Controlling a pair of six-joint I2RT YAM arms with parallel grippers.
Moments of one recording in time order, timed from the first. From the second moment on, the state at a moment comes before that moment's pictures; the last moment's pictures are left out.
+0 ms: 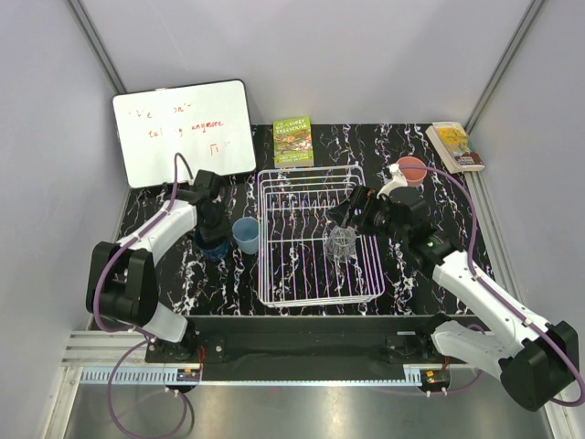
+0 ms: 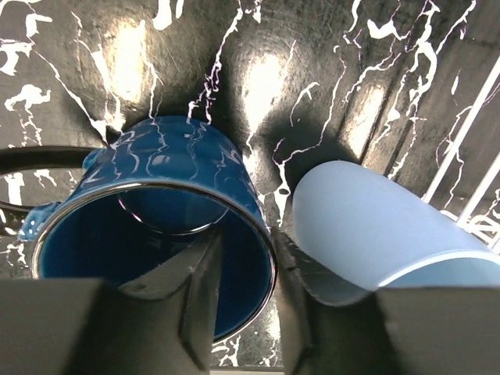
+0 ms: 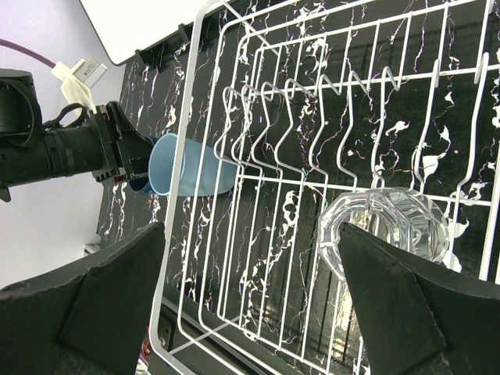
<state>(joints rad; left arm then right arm) -0.23 1.50 1.00 -0.70 -0.03 -0.53 0.52 1.02 0.79 -0.17 -0.13 0.73</state>
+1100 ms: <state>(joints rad) -0.39 1.08 1.20 -0.78 -0.17 -0.54 0.52 1.01 0.80 -0.24 -0.05 0.66</state>
